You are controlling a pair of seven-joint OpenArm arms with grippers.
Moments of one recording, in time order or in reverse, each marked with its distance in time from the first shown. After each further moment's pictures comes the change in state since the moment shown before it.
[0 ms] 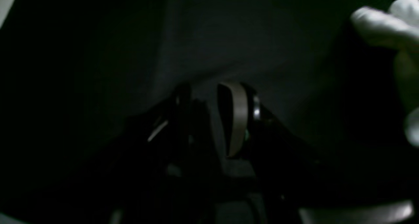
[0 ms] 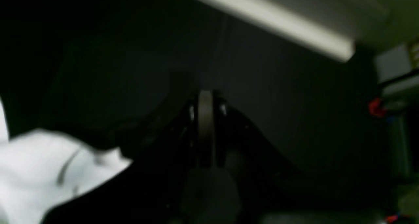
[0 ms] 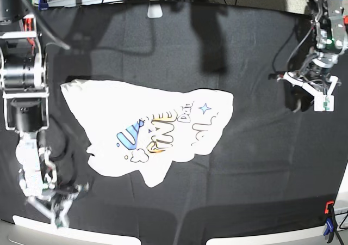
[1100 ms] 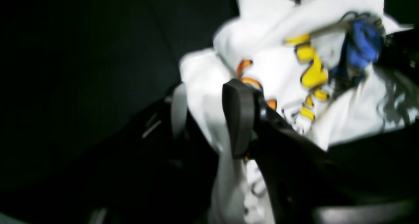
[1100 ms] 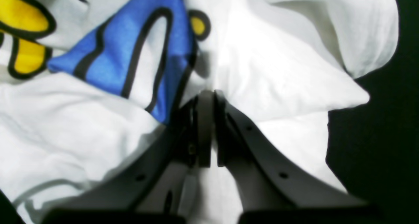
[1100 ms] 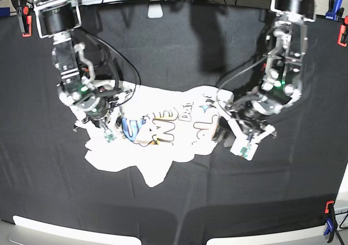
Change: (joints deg) left arm -17.8 7.4 24.3 0.0 6.5 0.3 19.9; right arm -38.3 -4.9 0.3 32.6 -2.1 6.3 -0.3
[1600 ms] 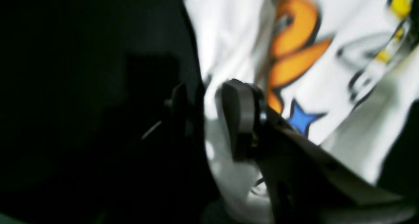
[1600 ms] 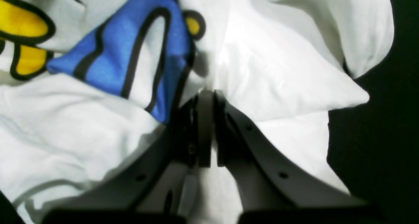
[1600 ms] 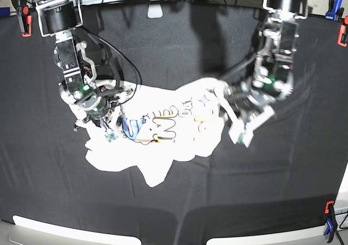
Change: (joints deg) left arm 1.4 1.7 -0.1 -10.5 4.0 4.7 2.9; right arm -0.1 0.0 0.0 0.1 0.1 0.0 0.0
